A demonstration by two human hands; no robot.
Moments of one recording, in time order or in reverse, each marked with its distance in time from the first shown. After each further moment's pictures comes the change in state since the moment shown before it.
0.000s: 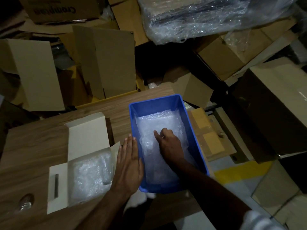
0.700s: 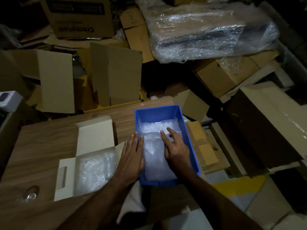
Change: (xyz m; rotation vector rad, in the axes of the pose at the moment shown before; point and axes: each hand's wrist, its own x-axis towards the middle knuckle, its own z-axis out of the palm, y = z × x) left_hand 0.007 0.002 -0.017 0.057 -0.070 0.064; right_hand -0.042 -0.011 -0.065 0.163 0.318 -0.013
